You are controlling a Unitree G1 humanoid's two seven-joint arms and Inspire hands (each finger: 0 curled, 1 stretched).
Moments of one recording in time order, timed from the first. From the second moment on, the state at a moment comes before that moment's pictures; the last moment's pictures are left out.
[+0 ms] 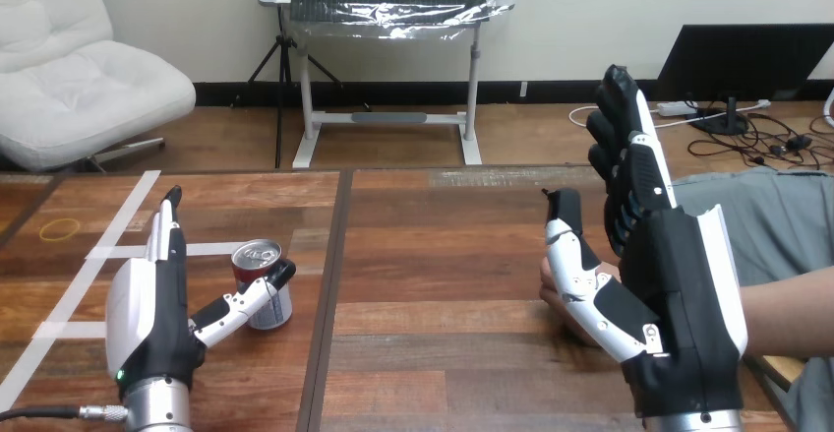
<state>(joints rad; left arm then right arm) -0.17 0.27 0.01 0.79 0.46 -0.48 0.51 0.40 -0.07 0.24 -0.54 -0.17 -0.24 -0.12</state>
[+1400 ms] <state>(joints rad) -0.34 0.26 0.01 0.95 0.29 -0.44 0.31 0.40 -0.07 0.22 -0.54 -0.19 -0.22 -0.10</state>
